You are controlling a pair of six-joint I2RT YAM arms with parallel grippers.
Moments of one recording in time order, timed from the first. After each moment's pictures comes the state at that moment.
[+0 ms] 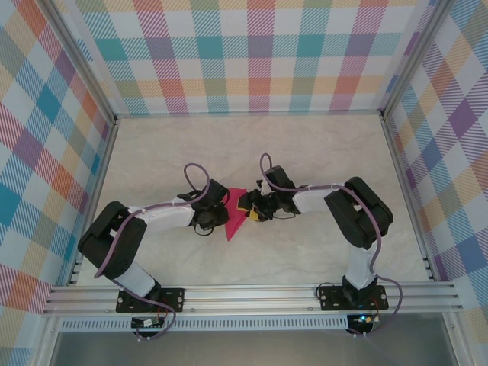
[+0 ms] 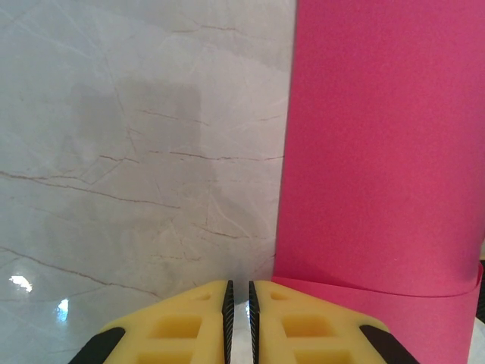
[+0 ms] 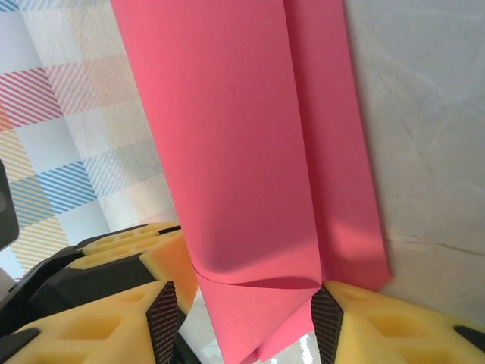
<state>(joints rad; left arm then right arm) -0.64 1.59 0.79 -0.35 -0.02 -0.92 0.65 1.88 0.92 0.10 -0.67 1.07</state>
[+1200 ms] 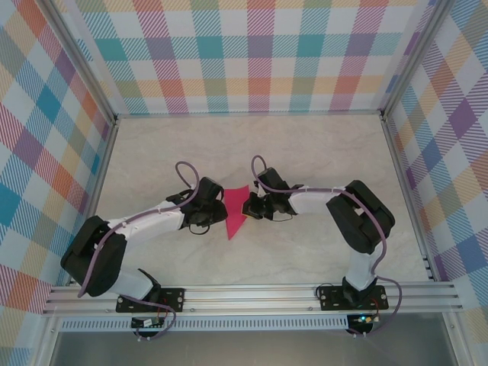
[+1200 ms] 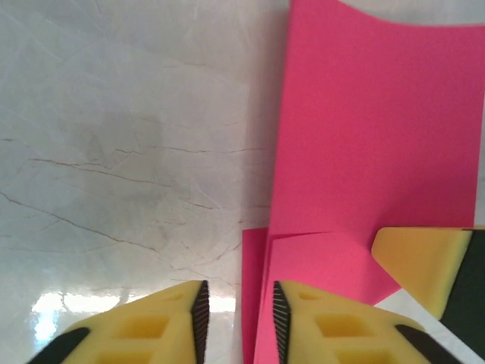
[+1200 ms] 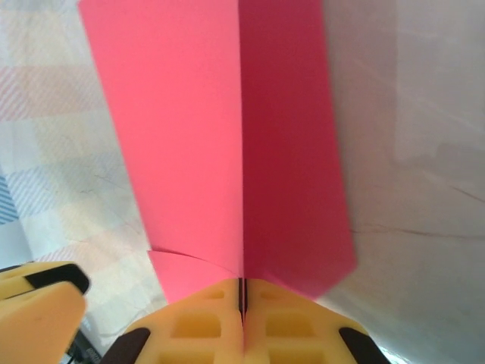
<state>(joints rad) -0.64 1.43 0.77 -0.40 -0.02 -0.91 0.71 1.83 0.96 -0.08 -0.43 0.94</state>
